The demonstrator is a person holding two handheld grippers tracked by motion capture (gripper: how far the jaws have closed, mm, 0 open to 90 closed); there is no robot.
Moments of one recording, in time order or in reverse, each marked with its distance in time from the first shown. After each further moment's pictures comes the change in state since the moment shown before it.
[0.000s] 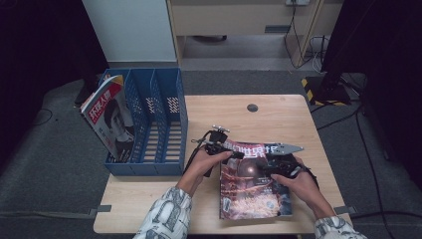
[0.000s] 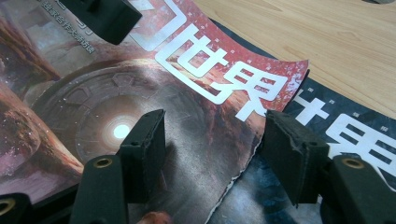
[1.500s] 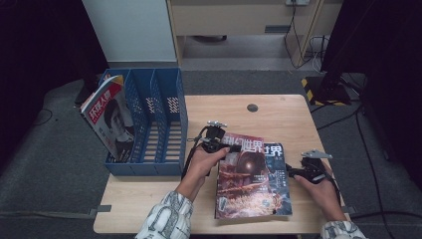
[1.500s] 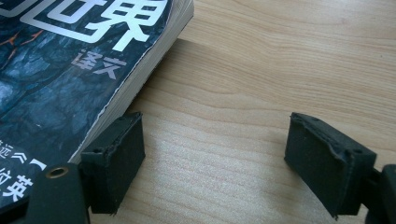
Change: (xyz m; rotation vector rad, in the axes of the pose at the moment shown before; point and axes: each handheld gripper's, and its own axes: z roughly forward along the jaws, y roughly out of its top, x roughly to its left) left arm -0.033 0.011 -0.041 -0.100 0.017 0.014; right arm -0.055 -0.059 -0.033 0.059 -0.343 0.250
